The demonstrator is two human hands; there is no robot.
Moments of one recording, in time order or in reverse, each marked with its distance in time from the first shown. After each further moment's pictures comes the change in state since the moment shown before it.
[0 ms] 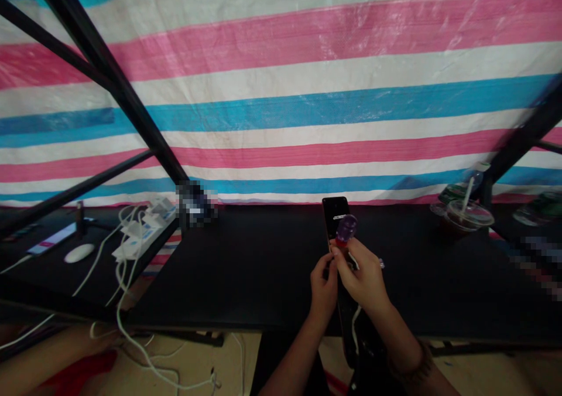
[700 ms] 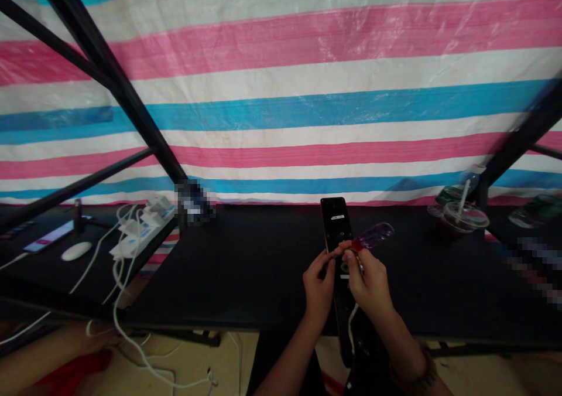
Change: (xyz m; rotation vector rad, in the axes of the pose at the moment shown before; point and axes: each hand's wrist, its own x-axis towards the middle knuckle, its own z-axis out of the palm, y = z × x) left_hand 0.001 0.006 -0.003 0.107 0.055 0.072; right_hand -0.015 0.010 -0.011 -0.059 0.059 0.016
